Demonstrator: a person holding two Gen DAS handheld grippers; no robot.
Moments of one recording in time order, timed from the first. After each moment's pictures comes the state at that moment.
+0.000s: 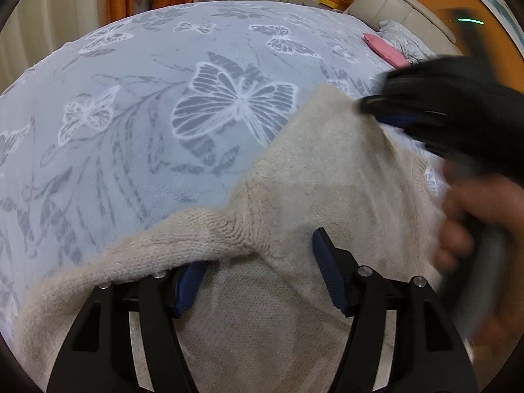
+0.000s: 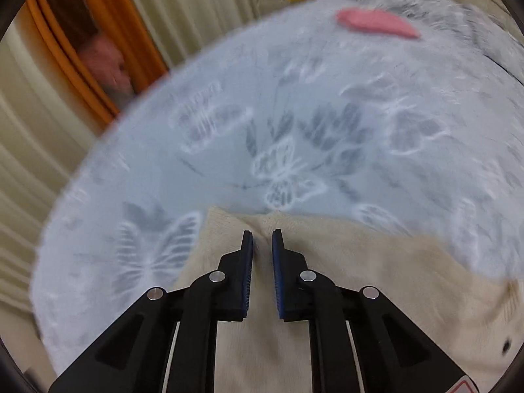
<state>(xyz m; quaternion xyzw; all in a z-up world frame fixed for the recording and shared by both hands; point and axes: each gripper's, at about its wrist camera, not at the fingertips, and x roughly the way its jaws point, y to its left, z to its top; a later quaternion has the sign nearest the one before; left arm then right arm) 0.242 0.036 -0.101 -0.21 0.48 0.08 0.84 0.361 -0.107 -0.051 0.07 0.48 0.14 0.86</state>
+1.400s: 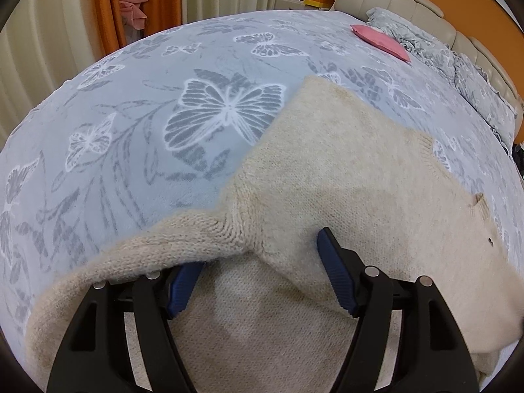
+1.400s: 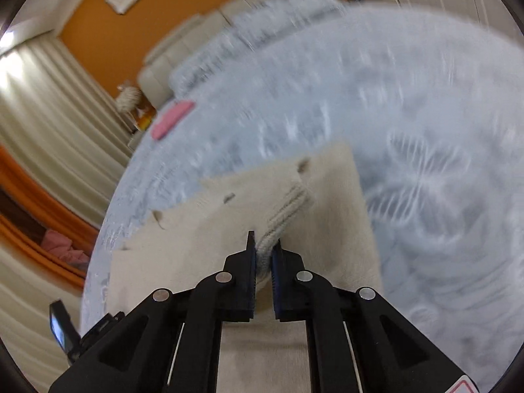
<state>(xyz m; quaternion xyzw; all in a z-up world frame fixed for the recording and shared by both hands) 0.243 0.016 -0.105 -0.12 0.47 0.09 0.87 0.099 -0.366 -0.032 0.29 0.33 -0.13 0.89</state>
